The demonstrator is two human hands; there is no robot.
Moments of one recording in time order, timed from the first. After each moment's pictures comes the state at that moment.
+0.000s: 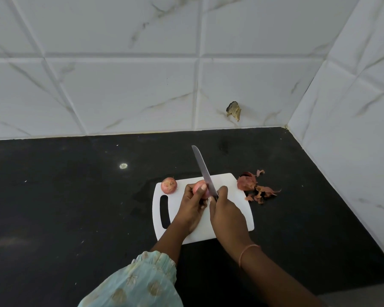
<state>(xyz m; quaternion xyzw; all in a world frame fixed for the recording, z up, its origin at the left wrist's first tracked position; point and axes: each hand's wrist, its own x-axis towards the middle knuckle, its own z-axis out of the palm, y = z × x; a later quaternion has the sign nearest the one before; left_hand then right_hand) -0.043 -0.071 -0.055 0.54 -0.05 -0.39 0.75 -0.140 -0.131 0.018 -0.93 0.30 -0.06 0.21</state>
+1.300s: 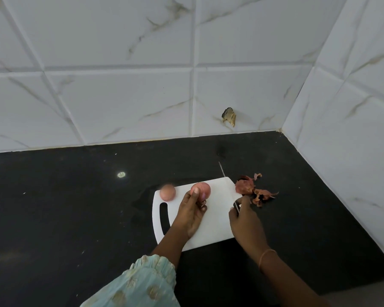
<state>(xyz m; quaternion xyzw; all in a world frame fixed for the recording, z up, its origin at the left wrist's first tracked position) -0.037 -0.069 -0.058 0.48 -0.04 -0.39 0.79 -0.168 -0.167 0.008 -0.86 0.37 -0.11 0.34</state>
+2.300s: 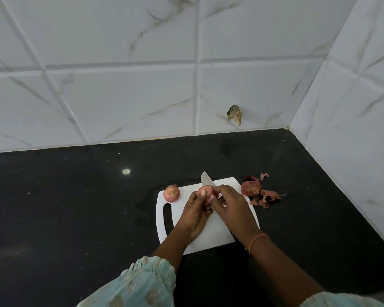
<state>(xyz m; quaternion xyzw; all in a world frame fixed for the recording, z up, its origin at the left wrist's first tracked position) -0.034 -0.070 -0.061 0.42 -0.01 -0.41 0.81 -0.118 -0.173 -0.005 -0.91 0.18 -0.18 0.34</state>
